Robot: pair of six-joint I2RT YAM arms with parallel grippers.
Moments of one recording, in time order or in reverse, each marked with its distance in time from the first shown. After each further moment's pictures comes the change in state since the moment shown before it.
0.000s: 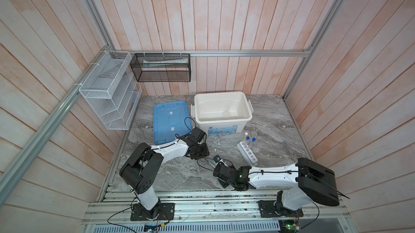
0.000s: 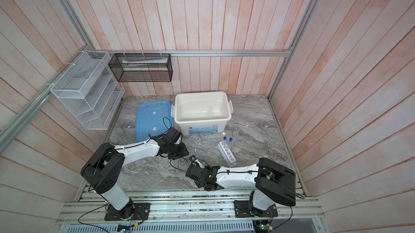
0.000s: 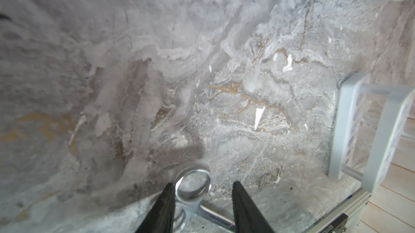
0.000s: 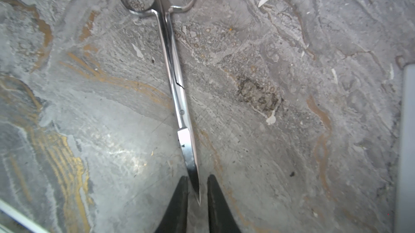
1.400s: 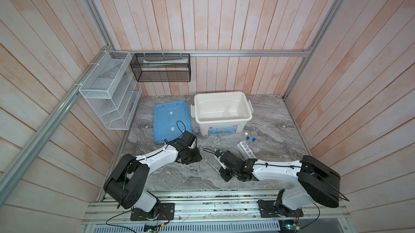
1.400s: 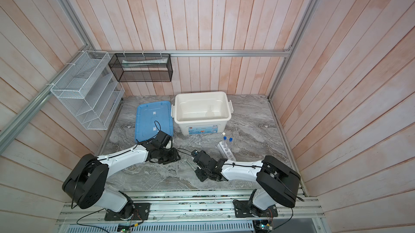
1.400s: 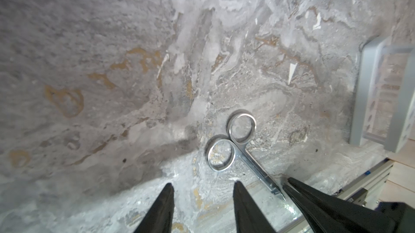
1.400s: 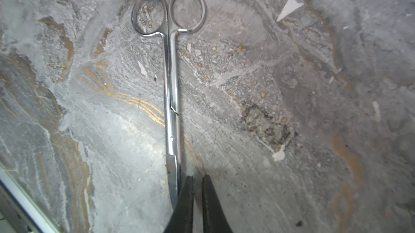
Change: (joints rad) left arm 0.072 -0.190 -0.158 -0.068 0.037 0.129; right arm -0.203 -0.025 -0.047 0.122 -0.296 -0.195
